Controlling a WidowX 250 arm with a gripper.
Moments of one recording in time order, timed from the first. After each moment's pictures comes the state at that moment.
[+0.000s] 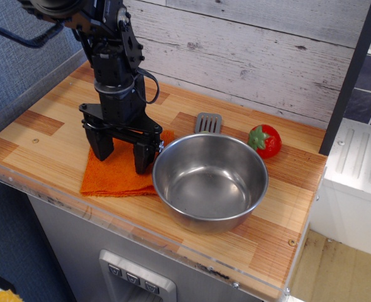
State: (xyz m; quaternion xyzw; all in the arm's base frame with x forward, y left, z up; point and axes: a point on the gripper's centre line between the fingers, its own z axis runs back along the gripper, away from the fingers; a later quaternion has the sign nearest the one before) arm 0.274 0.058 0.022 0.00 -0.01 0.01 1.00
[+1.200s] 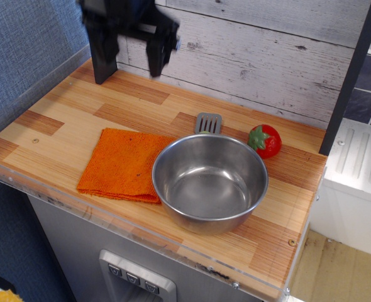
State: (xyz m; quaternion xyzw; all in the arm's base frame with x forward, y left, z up) arm 0.308 0.051 0.144 0.05 -0.16 0.04 0.99
